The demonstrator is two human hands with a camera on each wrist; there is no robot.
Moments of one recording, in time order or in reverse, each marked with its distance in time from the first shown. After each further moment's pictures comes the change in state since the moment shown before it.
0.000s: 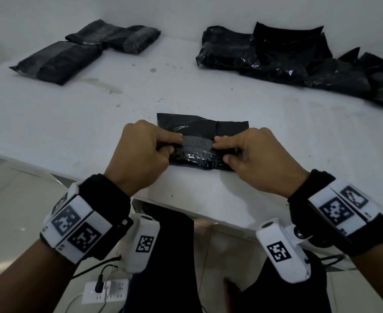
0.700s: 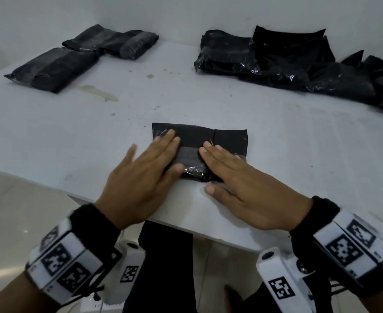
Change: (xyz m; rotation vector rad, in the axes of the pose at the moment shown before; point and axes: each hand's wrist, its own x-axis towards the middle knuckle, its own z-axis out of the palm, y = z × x) left_hand -0.016 -0.015 0.011 0.430 -0.345 0.011; right_hand -0.013 0.001 0.008 -0.184 -0.395 -0.121
